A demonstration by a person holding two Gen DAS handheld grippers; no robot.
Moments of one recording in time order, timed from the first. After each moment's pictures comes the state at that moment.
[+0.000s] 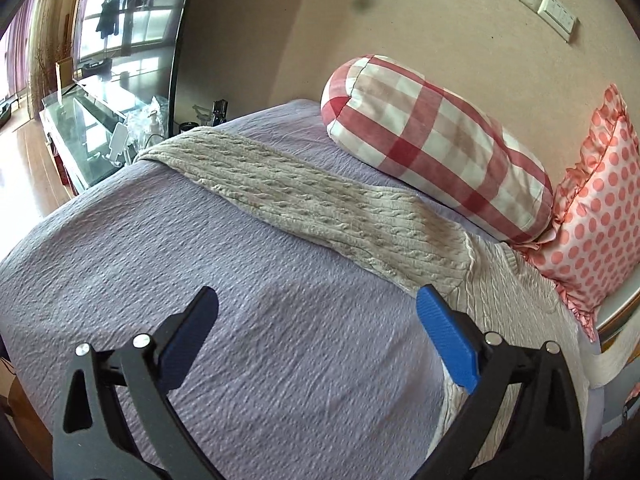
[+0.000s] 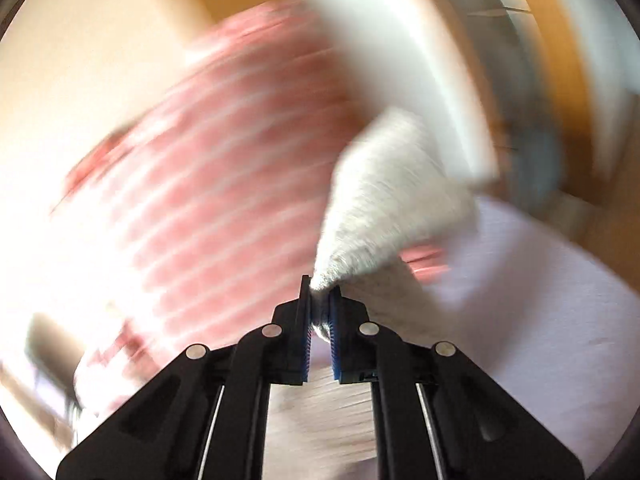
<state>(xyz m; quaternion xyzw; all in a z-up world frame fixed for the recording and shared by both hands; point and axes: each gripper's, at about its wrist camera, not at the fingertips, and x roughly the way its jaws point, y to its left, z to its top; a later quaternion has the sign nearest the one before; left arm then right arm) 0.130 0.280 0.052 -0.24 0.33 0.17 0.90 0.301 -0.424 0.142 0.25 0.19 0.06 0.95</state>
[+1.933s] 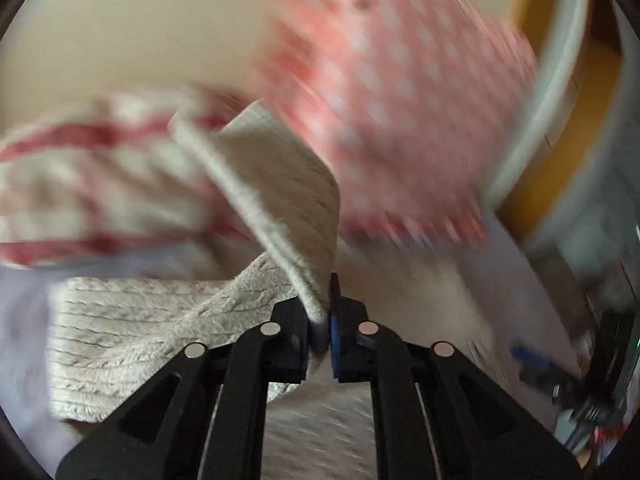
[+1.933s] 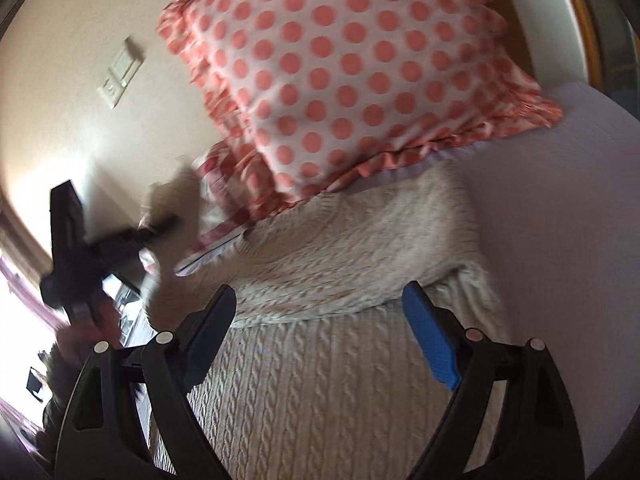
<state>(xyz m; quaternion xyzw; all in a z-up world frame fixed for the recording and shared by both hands) 0.318 -0.026 0.100 -0.06 0.41 -0.18 0.89 0.236 -0.316 0.056 0.23 0.32 0.20 0.90</state>
